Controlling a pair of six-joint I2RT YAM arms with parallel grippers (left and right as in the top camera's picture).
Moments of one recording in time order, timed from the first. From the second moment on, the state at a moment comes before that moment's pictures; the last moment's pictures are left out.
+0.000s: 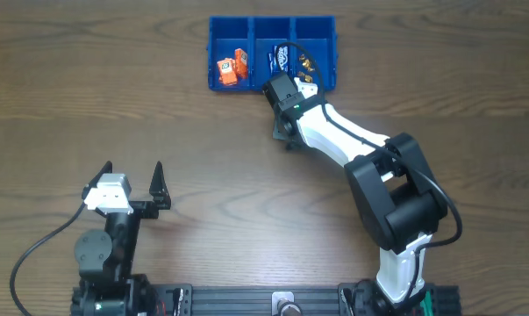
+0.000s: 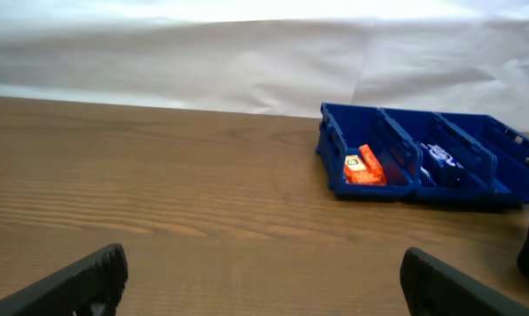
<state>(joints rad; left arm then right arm) 0.02 0.01 0.02 -0.11 0.10 -0.09 0.52 2.01 1.28 -0.54 0.23 0.65</state>
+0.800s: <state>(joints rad) 0.02 0.01 0.02 -0.11 0.10 -0.09 0.44 1.70 1.41 -0.63 0.37 0.53</state>
